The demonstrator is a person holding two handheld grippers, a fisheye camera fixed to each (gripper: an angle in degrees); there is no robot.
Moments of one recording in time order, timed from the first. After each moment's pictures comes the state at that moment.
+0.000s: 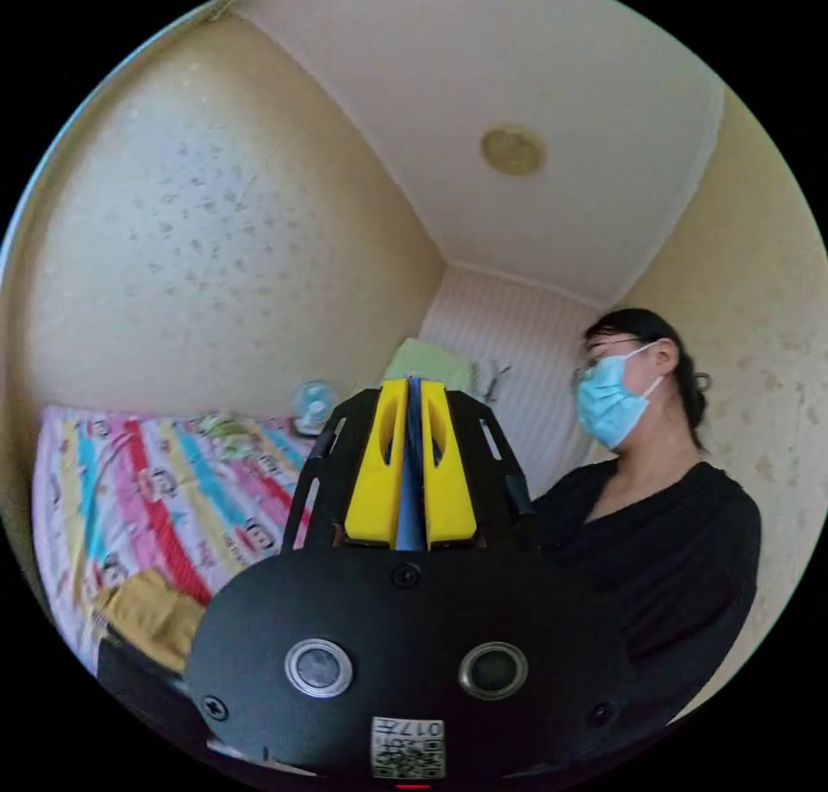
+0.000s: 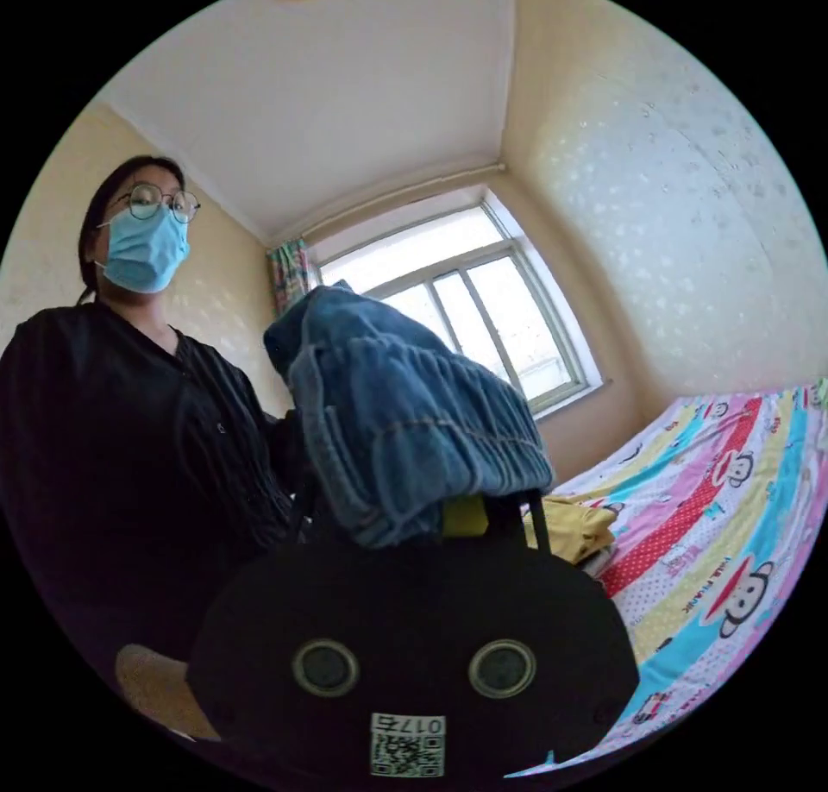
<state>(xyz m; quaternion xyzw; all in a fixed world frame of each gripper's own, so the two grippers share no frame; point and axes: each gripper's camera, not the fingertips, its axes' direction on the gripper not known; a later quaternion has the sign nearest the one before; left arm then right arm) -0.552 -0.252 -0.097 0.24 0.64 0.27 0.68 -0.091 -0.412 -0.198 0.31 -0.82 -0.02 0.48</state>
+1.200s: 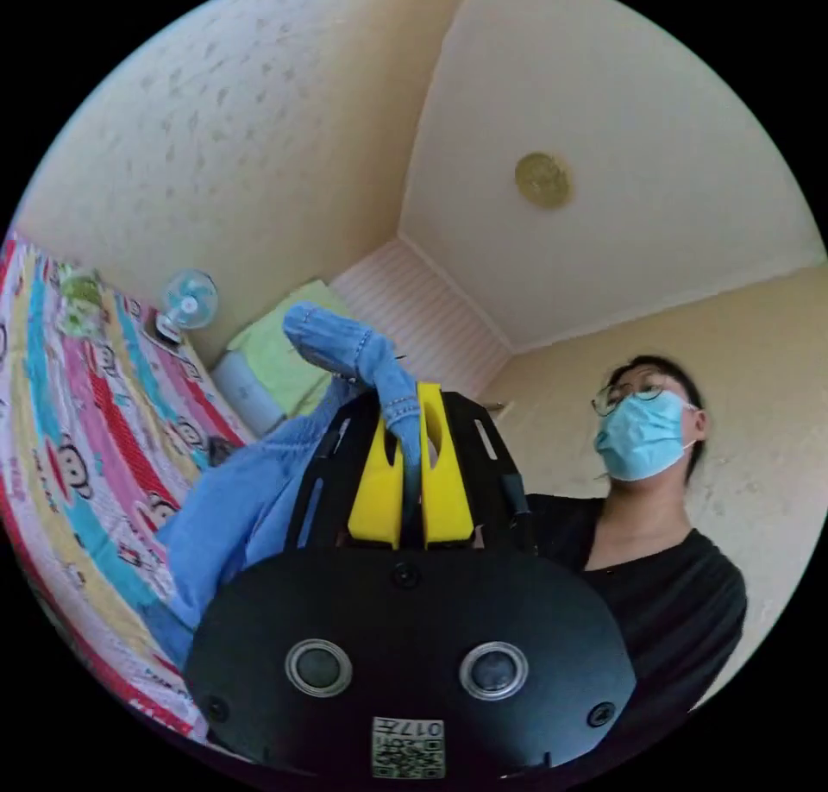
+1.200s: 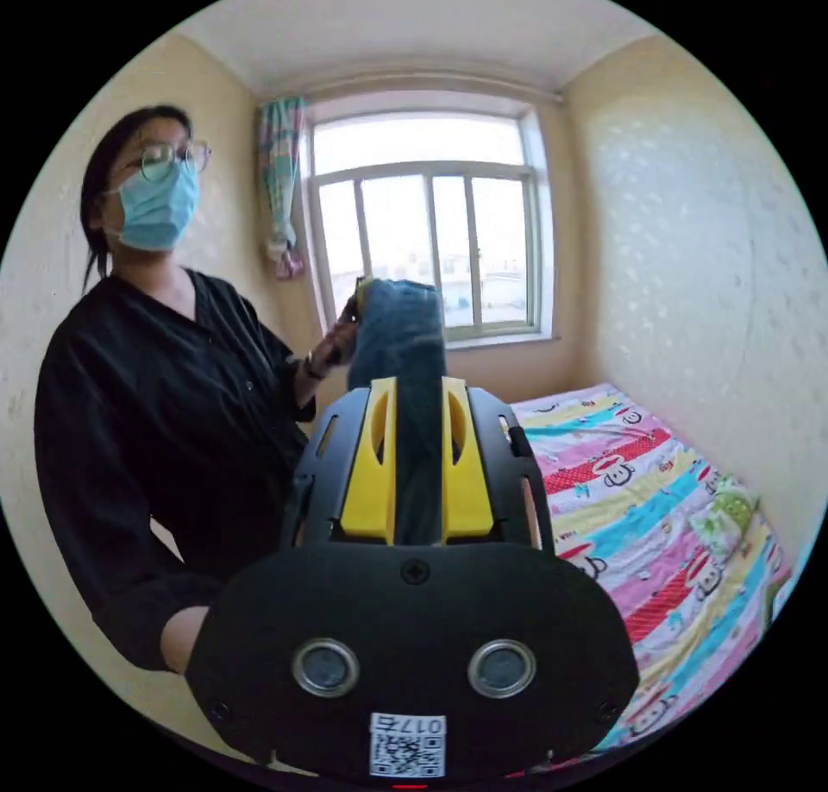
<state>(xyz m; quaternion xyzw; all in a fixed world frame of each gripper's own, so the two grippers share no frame) -0.327 -0.463 0.024 0.06 0.81 0.28 0.50 -0.074 -0.586 -0.182 0.28 -0.75 -0.20 0.56</state>
